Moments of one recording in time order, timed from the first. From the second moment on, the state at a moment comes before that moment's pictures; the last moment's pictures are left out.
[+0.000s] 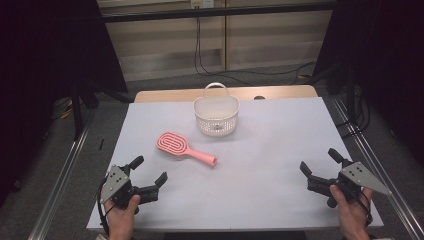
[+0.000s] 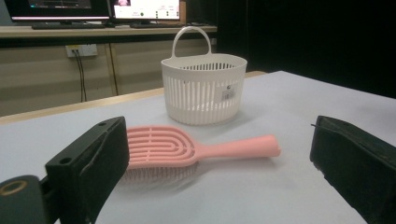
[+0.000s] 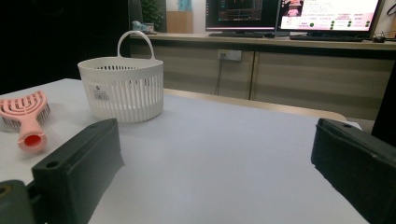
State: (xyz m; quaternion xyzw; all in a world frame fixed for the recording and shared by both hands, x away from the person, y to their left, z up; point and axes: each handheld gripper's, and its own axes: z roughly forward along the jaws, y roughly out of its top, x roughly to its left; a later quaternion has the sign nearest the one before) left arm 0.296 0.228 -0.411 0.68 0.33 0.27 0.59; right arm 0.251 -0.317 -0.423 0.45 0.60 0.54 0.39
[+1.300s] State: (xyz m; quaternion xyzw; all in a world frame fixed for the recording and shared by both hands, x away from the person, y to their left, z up) left arm 0.344 0.194 -0.393 0.69 0.29 0.24 0.61; right arm 0.249 -0.315 -0.422 0.44 0.60 0.53 0.40
